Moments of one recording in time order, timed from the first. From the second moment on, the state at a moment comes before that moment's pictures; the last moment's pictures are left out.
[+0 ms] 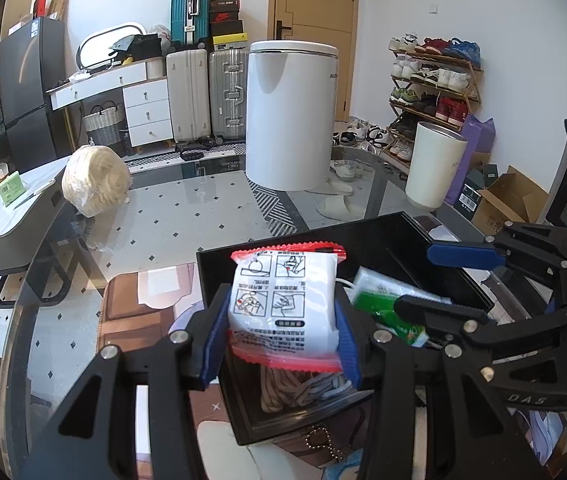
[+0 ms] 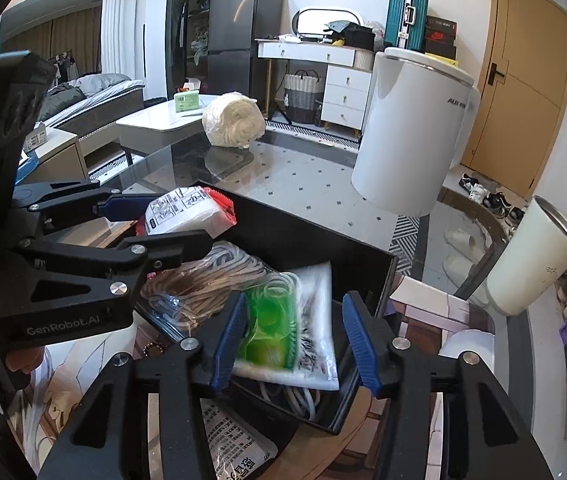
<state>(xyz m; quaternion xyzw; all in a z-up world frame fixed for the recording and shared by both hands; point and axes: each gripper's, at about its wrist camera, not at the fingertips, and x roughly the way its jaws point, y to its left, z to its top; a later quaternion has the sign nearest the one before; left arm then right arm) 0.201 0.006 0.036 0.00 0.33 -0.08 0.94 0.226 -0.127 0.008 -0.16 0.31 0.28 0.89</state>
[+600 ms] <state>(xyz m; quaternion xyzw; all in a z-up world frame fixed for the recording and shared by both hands) 0.193 0.002 0.037 -0.01 0.34 -0.10 0.94 0.203 -0.163 0.022 -0.13 0.28 0.24 0.92</state>
